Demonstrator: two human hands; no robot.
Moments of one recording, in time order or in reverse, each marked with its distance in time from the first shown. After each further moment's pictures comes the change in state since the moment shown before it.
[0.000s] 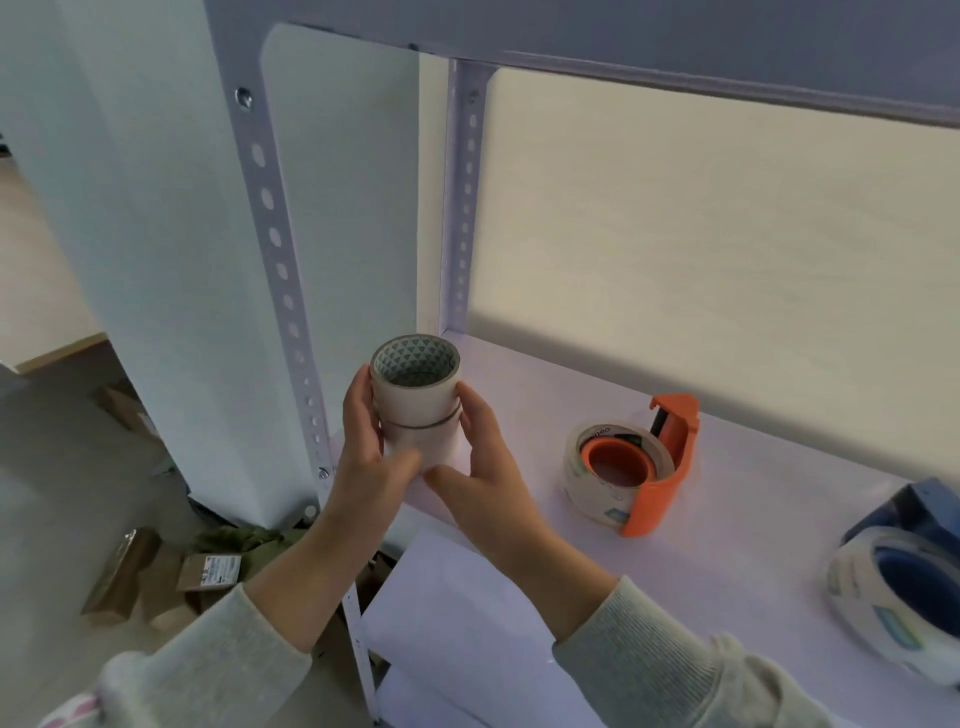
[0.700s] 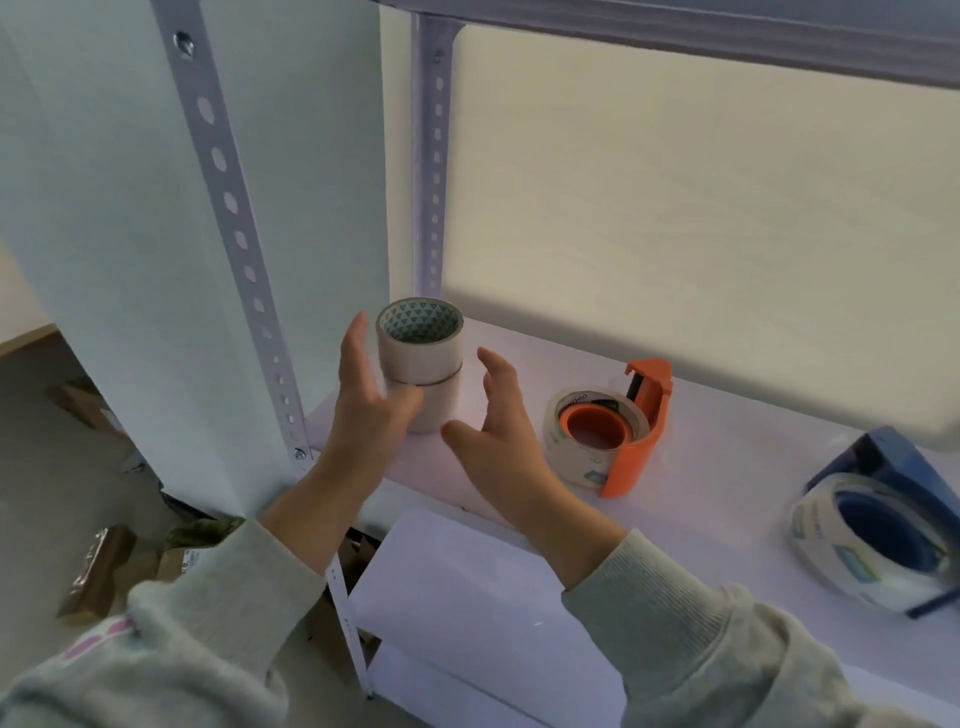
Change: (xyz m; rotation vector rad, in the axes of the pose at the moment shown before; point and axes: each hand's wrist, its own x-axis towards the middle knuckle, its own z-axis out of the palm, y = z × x) left_hand 0.023 0.016 0.020 0.139 0.029 -0.018; right_hand -0.004 -0.014 -0.021 -0.161 0.152 0.053
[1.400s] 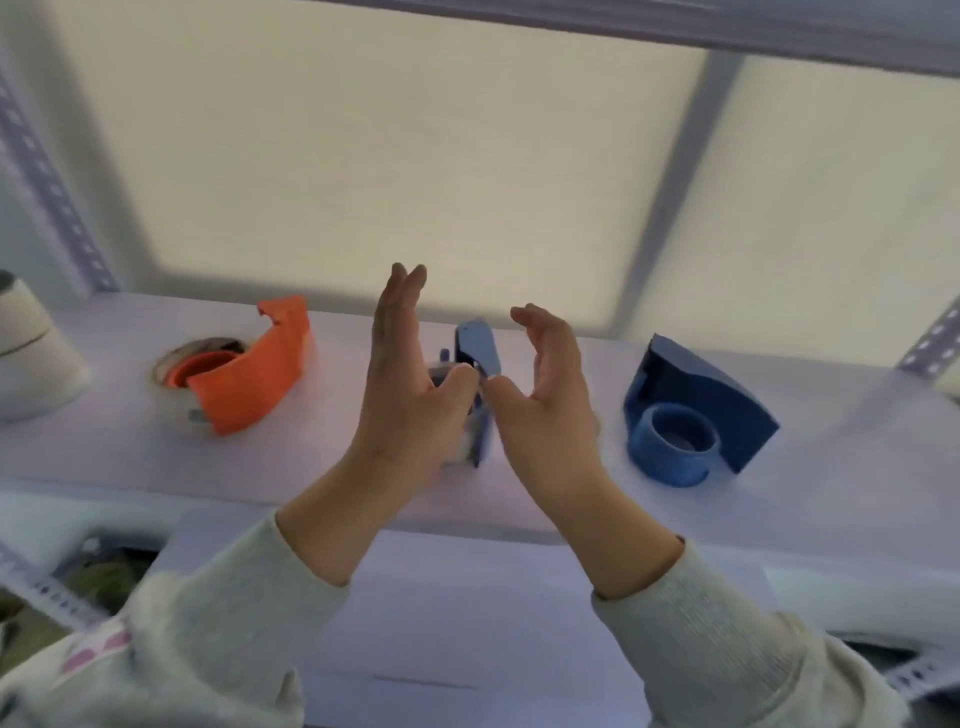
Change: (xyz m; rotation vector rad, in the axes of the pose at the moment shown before) left_hand -0.193 0.102 0.320 0.014 -0.308 0.324; right_hand -0.178 0.067 -0.316 -0.035 0.539 -0.101
